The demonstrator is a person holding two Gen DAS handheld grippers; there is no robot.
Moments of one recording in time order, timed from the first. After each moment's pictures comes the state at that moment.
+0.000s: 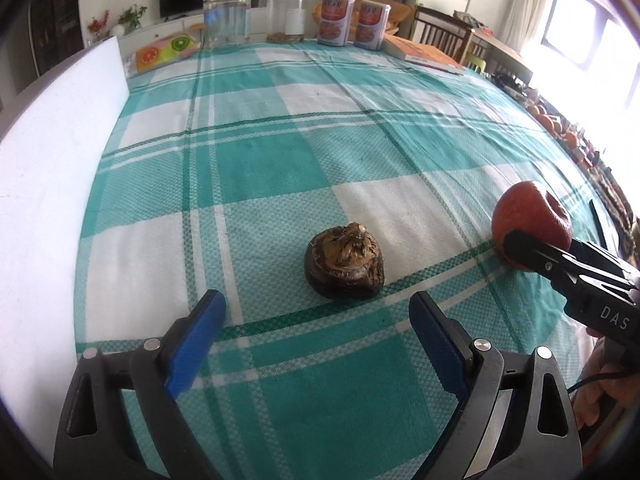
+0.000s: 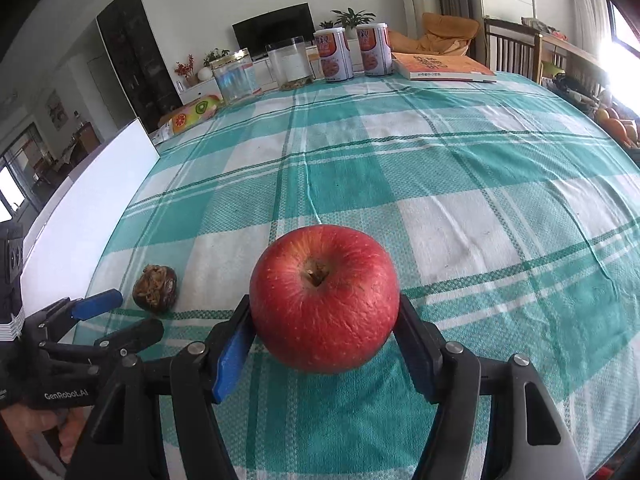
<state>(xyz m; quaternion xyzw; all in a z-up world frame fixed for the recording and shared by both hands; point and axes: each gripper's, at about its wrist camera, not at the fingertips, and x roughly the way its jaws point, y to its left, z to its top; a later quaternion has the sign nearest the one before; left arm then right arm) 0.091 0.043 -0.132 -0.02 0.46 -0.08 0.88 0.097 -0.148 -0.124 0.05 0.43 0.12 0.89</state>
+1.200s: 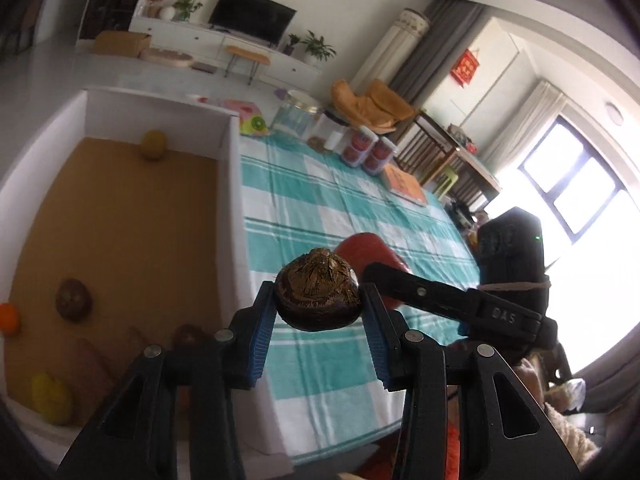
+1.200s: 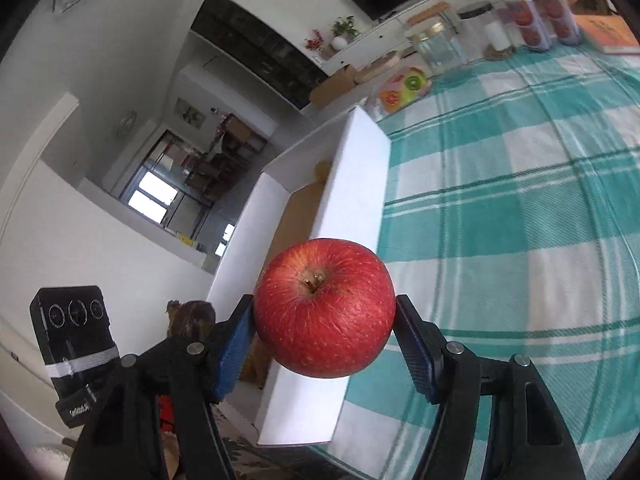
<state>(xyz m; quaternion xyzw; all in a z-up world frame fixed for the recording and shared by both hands) -0.014 0.235 0.030 -0.24 0.37 -0.07 0.90 0.097 0.049 -0.008 0.15 0.46 0.44 0.76</state>
